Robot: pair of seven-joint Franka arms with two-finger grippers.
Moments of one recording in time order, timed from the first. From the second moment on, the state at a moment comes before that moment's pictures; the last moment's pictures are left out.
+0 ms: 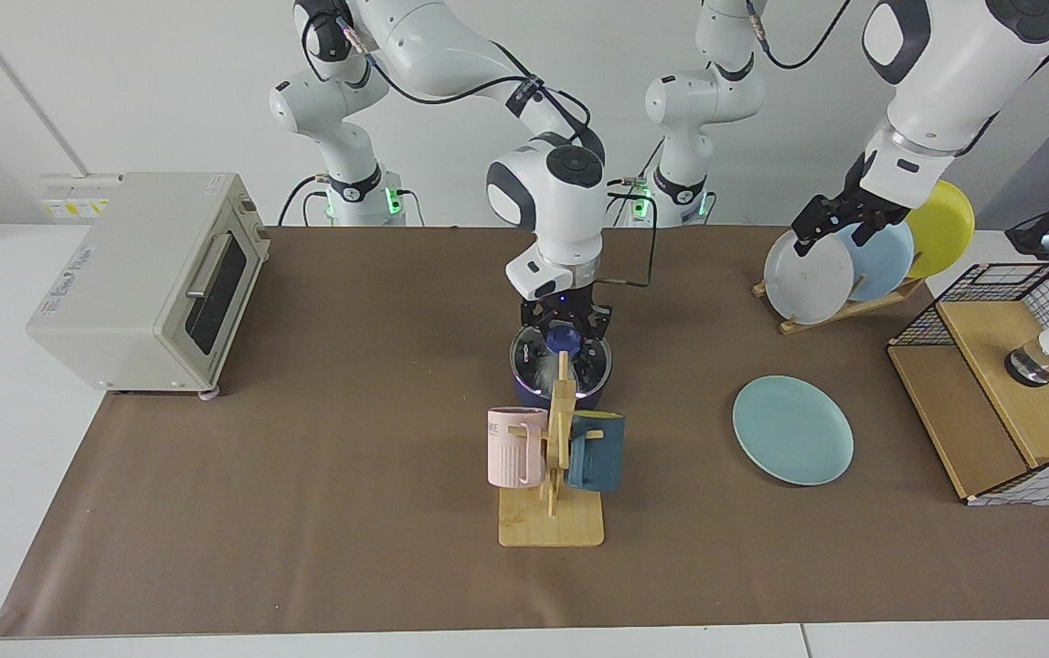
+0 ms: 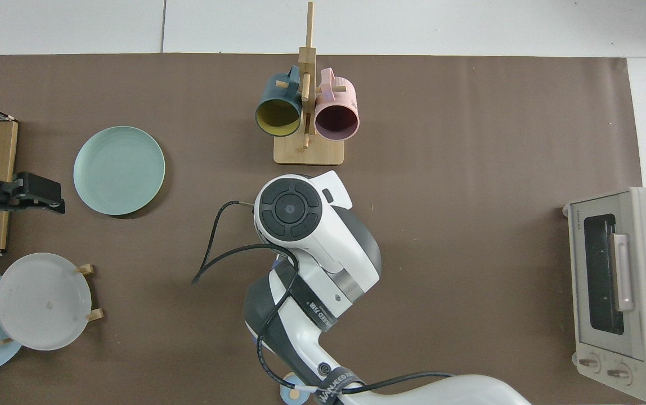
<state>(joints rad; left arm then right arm) 0.11 0.00 -0.11 -1.59 -0.01 1.51 -0.16 0.68 0.47 -0.03 -1.54 0.00 2.10 1.00</state>
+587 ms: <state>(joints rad) 0.11 0.00 -0.11 -1.59 -0.01 1.51 -0.16 0.66 0.42 -0.03 -1.50 0.01 2.09 1.00</state>
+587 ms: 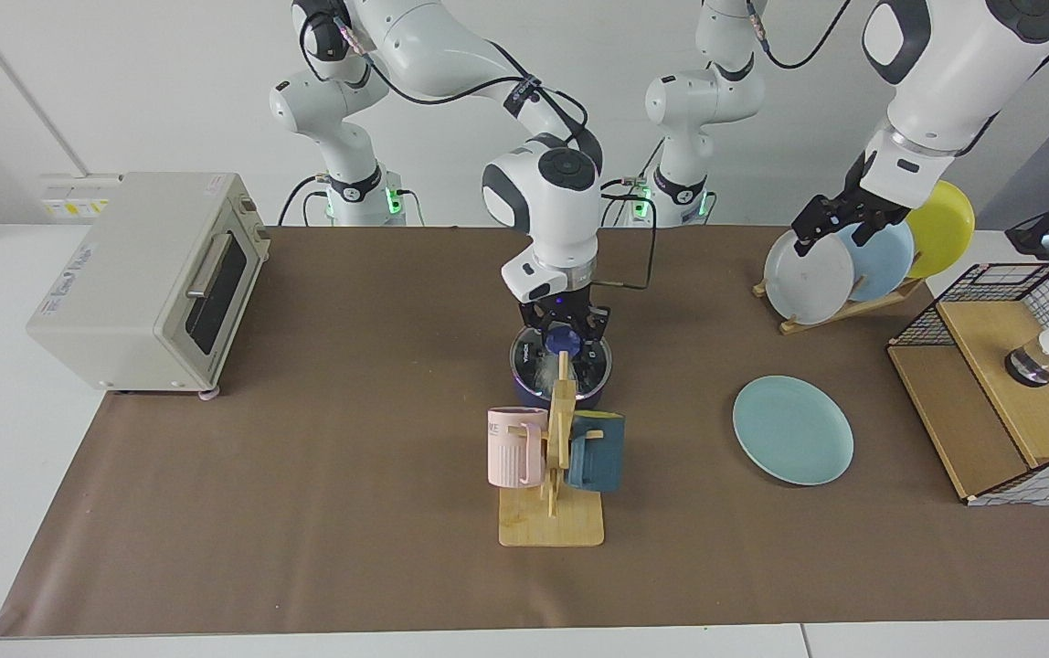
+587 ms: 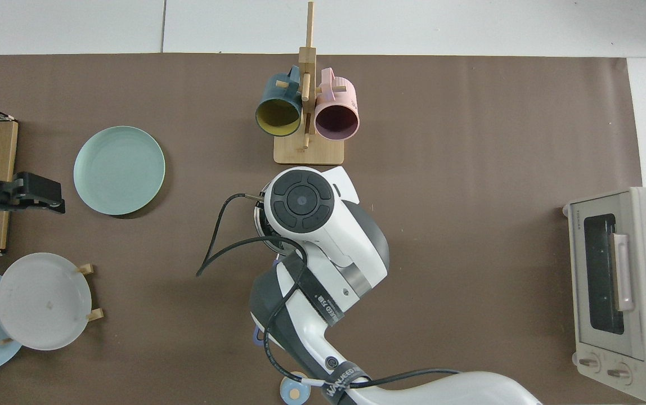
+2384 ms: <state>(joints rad) 0.11 0.00 -0.11 -1.59 -0.01 1.51 -0.16 0.03 0.00 -0.03 -1.51 0.03 1.58 0.03</state>
